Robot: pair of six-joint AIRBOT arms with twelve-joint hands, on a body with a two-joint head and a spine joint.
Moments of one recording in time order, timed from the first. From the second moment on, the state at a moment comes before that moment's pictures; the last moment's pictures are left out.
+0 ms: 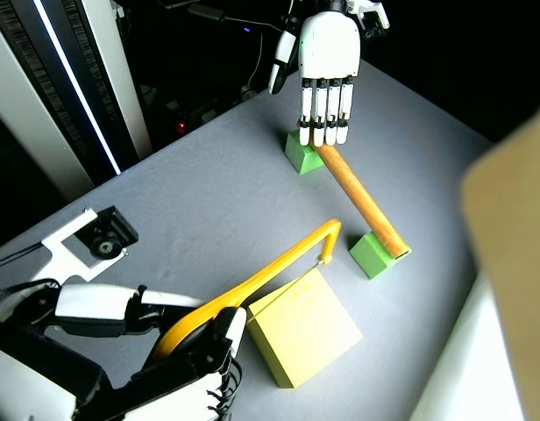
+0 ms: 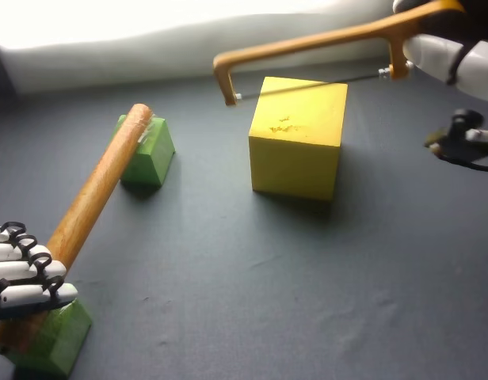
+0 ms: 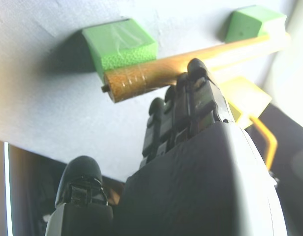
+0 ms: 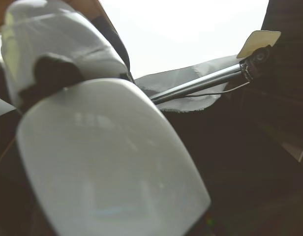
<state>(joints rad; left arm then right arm) 0.69 -0.35 0.66 1.14 -0.22 0.10 -0.60 -1.08 1.15 0.49 1.08 -0.08</state>
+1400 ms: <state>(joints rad) 0.67 -0.36 0.66 1.14 -0.21 0.10 -0.50 -1.44 1.11 0.82 1.10 -0.43</state>
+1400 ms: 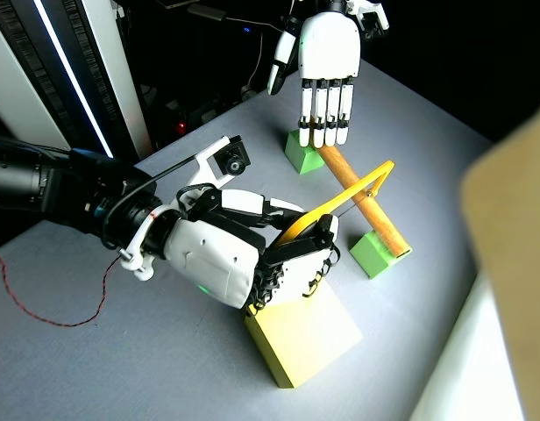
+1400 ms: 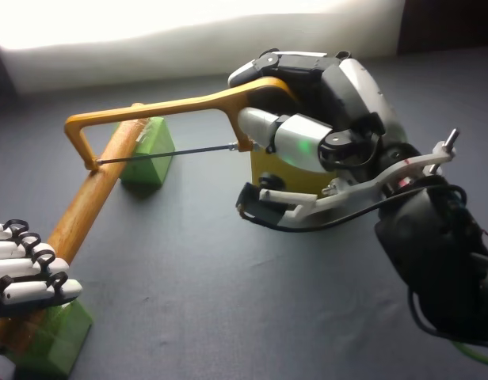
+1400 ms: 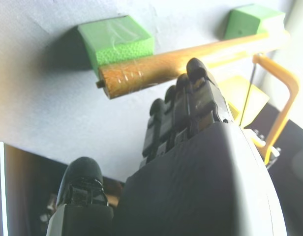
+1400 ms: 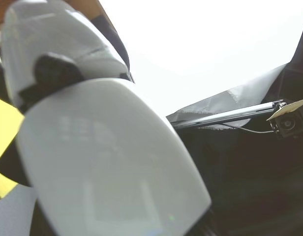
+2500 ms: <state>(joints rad) 0.68 -0.36 0.65 1.14 -0.20 0.08 -0.51 -1.66 1.22 0.95 1.17 -0.53</state>
